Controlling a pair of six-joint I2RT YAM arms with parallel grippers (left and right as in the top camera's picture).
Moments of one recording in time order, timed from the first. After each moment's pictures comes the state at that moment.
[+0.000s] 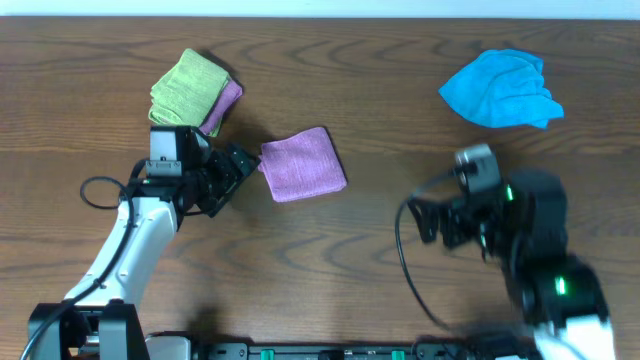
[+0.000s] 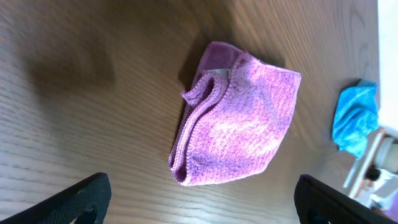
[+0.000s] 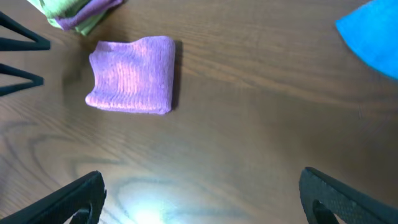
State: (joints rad) left arm -0.03 1.44 0.79 -0.39 0.50 -0.82; right arm 0.14 0.81 0.77 -0.69 -0.31 0.01
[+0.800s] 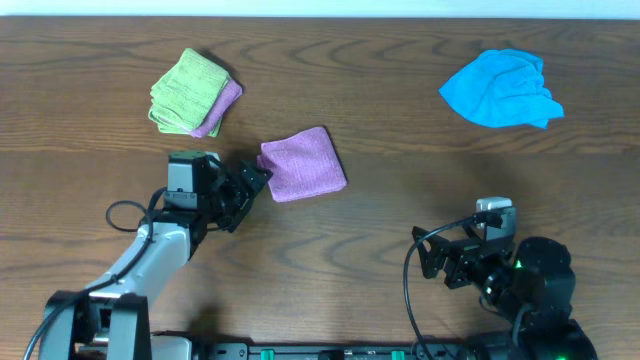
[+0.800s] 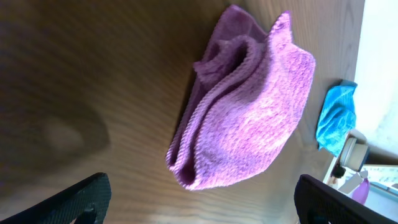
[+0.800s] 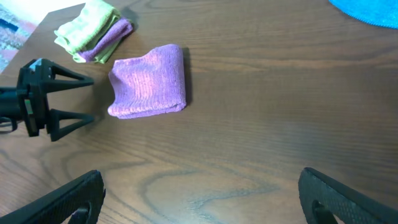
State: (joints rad) left arm -0.09 1.45 0.56 -0.02 0.54 -1.01; right arm 0.14 0.43 0.54 -0.70 -0.32 0.26
